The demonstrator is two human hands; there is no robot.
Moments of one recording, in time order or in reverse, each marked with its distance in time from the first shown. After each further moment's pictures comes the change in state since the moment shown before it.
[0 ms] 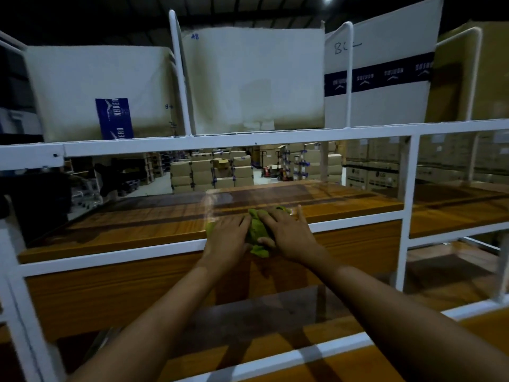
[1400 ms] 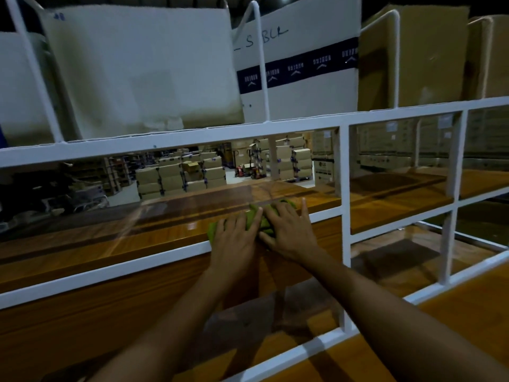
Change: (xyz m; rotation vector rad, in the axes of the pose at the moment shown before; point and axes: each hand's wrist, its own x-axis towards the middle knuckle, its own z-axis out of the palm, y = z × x) left_hand 0.087 0.147 0.079 0.137 0.048 0.089; right_hand -0.057 0.157 0.007 -0.019 0.219 0.183
